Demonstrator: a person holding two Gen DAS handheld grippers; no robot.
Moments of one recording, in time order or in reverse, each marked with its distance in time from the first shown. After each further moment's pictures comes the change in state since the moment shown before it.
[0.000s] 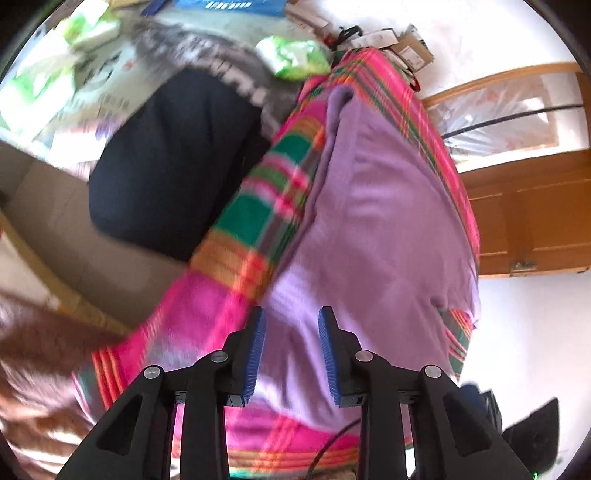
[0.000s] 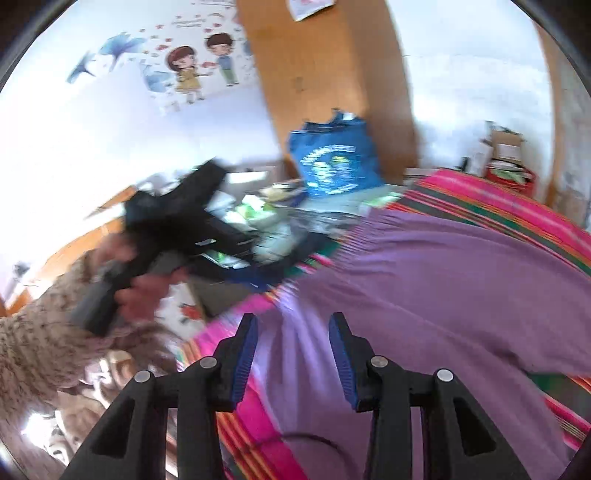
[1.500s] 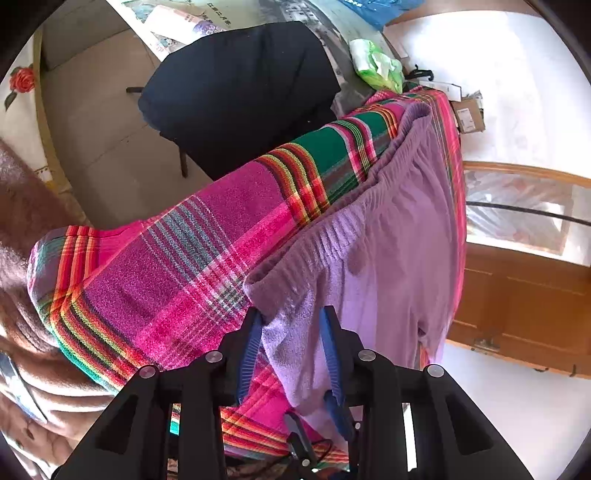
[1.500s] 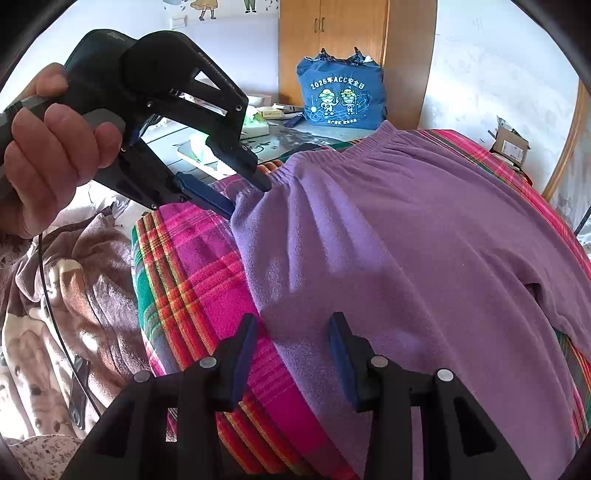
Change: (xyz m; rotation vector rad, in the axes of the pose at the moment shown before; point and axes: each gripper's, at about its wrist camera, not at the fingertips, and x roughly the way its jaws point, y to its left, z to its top) left arm 0.023 0.030 -0.036 -0.391 -0.032 -0.088; right arm 0.079 0.055 -0.076 -0.191 0.211 -0.128
